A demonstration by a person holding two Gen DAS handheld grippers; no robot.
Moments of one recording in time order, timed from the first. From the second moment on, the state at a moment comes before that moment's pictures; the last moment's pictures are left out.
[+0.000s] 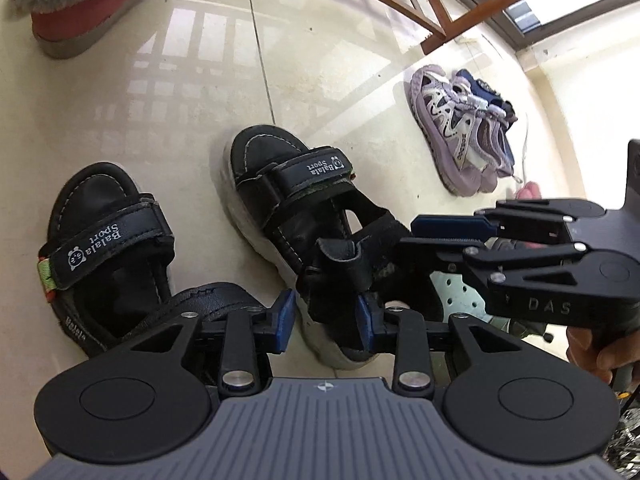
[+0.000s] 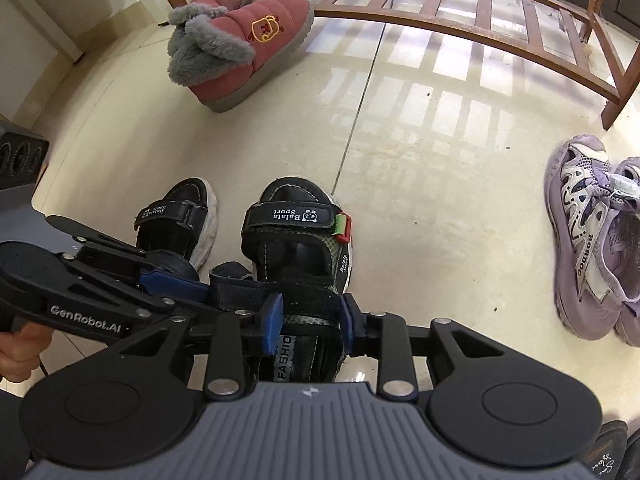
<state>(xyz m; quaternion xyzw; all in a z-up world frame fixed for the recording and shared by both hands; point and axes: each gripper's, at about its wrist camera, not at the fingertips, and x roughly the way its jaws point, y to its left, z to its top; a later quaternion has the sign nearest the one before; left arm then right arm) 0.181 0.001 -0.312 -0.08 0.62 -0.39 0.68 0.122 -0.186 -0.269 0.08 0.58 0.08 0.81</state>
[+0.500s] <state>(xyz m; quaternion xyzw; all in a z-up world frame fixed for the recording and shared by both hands) 0.188 0.003 -0.313 -0.09 0.63 -0.40 0.66 0.111 -0.175 -0.278 0.03 0.61 0.08 0.79</state>
